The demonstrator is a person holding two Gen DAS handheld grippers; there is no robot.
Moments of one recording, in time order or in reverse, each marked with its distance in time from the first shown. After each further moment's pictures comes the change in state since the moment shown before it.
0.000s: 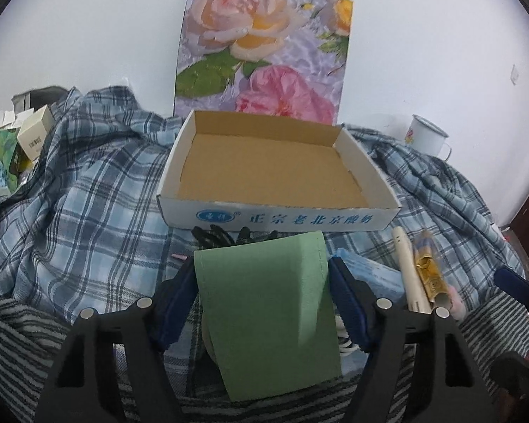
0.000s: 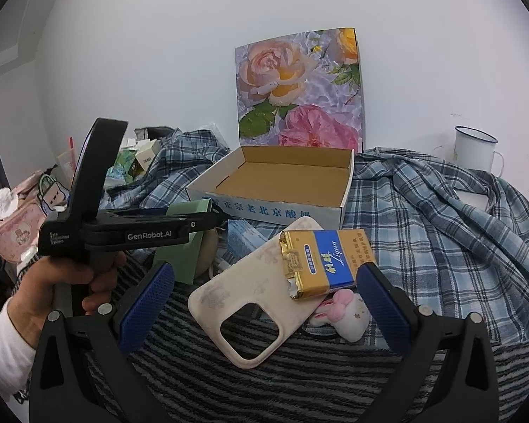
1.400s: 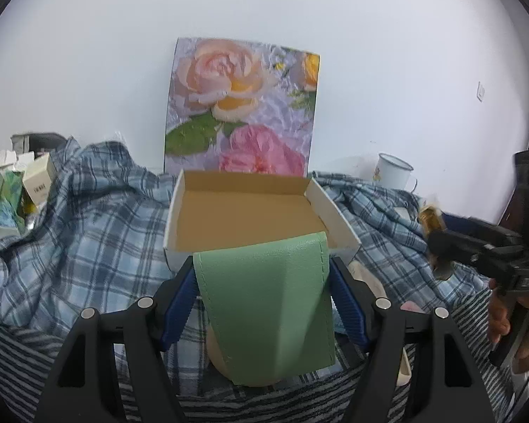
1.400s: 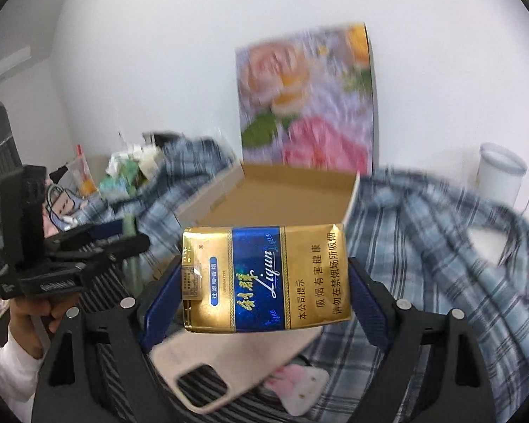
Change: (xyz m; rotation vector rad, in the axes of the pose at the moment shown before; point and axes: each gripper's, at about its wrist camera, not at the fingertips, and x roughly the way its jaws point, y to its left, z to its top) left arm -0.059 -0.003 0.012 0.054 -0.182 -0.071; right arm 0.026 -0.045 0.060 -0.039 0.018 0.091
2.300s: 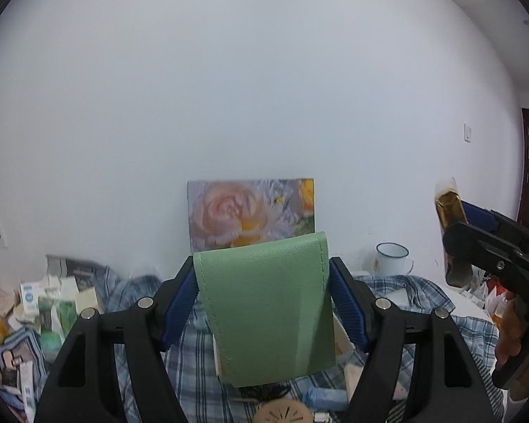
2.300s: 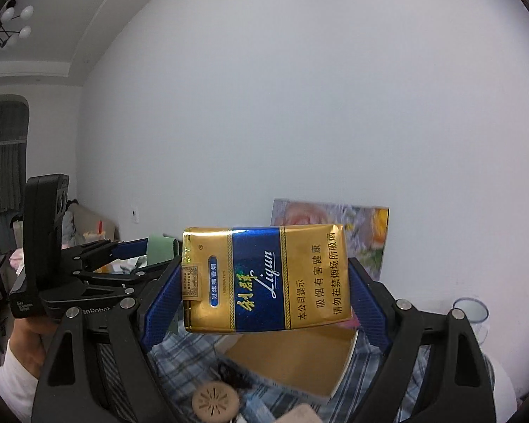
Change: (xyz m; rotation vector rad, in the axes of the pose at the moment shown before) left arm -0.108 -0.016 0.126 0.139 -0.302 0.056; right arm -0.099 0.104 0.103 -0.177 -0.410 -0.068
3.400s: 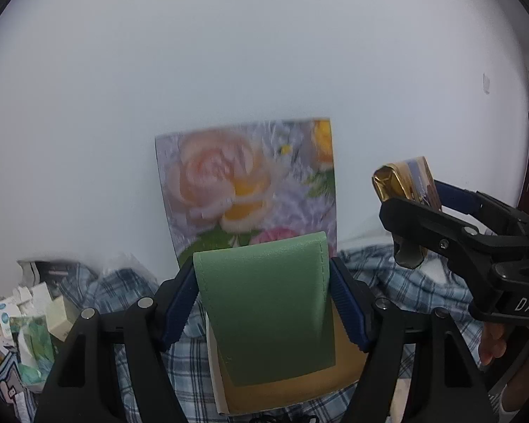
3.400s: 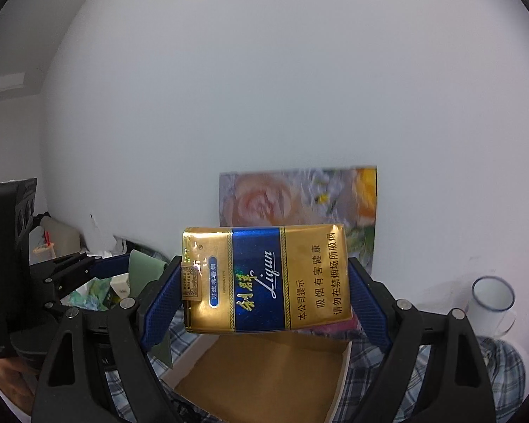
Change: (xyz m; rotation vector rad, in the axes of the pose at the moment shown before) left arm 0.155 0.007 -0.017 0.063 0.227 0.010; right arm 0.136 -0.069 -0.023 0.138 0.115 -0.085
